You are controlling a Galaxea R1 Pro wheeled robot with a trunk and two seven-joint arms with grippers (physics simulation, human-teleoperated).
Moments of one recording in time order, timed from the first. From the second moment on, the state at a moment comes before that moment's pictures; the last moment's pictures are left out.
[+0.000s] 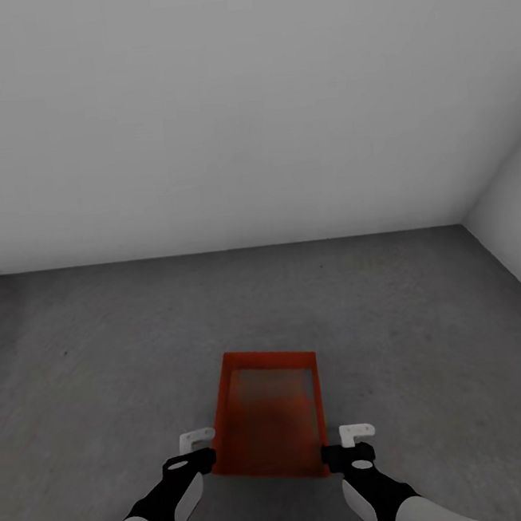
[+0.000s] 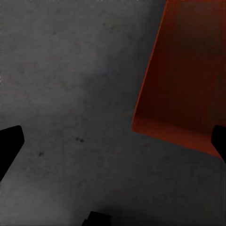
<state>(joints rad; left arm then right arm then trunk) -0.61 -0.05 -0.18 -0.32 0.29 0.11 0.30 -0.61 0.15 0.21 -0.20 -0.17 -0.04 -0.26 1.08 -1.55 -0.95</state>
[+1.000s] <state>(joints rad) -0.61 -0.05 -0.15 -0.32 0.29 0.11 0.31 -0.61 0.15 0.21 -0.20 -0.17 -0.04 -0.26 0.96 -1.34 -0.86</state>
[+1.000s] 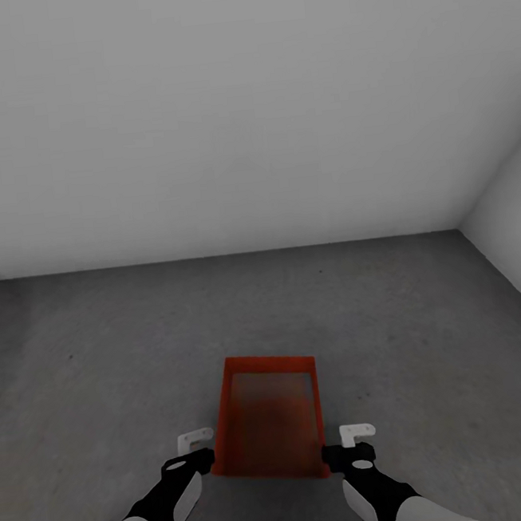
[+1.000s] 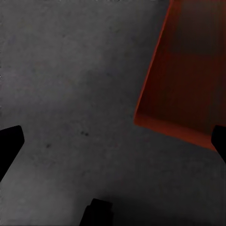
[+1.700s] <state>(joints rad) -0.61 -0.05 -0.15 -0.32 0.29 0.11 0.31 -0.61 0.15 0.21 -0.20 -0.17 -0.04 -0.26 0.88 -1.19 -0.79</state>
